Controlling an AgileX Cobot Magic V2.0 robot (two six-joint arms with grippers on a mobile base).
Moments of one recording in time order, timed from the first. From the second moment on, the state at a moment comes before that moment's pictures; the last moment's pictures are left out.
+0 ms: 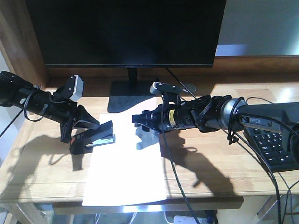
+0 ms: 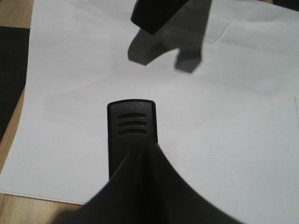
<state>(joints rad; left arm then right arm) 0.01 2.15 -1.48 -1.04 1.13 2.00 0.42 2.11 -1.31 -1.75 -0.33 2.10</state>
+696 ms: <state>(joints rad) 0.01 2.15 -1.48 -1.04 1.13 2.00 0.38 1.84 -1.31 -1.75 -0.13 1.90</state>
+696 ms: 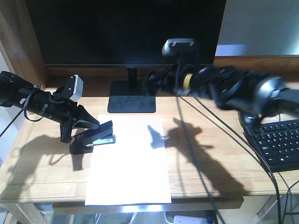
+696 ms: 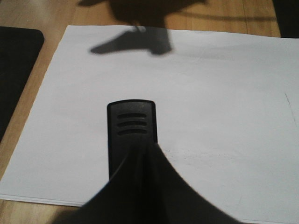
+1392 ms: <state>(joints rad) 0.01 2.15 -1.48 -1.04 1.13 2.00 0.16 1.15 -0.82 -1.75 -0.07 1.73</state>
